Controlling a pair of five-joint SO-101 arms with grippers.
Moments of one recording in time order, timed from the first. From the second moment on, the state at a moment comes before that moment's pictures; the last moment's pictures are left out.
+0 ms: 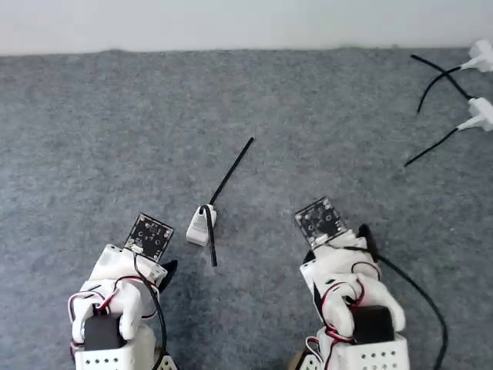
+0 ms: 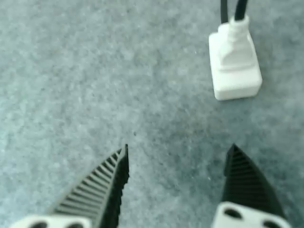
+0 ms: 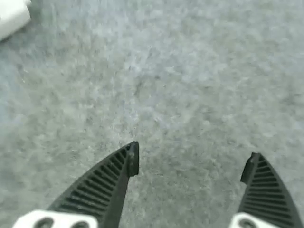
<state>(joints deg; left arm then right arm) -9.1 -103.4 93.6 71.4 -23.2 -9.2 -92.5 82.6 69.2 22.4</state>
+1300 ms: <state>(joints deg) -6.1 -103.4 96.9 71.4 -27.8 -9.2 -102.7 95.5 73.8 22.7</state>
